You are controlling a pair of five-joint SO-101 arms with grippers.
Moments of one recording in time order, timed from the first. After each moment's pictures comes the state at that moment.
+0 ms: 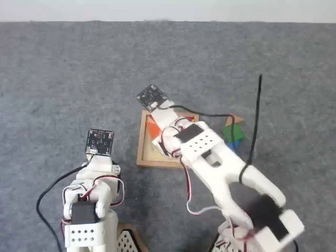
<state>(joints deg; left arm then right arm) -9.7 -103.2 97.1 72.0 -3.9 -38.5 -4.7 36.4 41.9 7.3</state>
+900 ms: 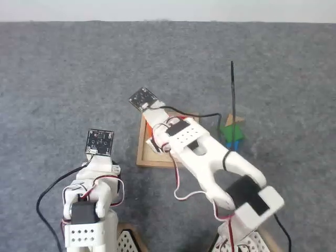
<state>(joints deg) -9.7 -103.2 97.1 72.0 -3.9 -40.4 9.7 26.2 39.6 7.8</state>
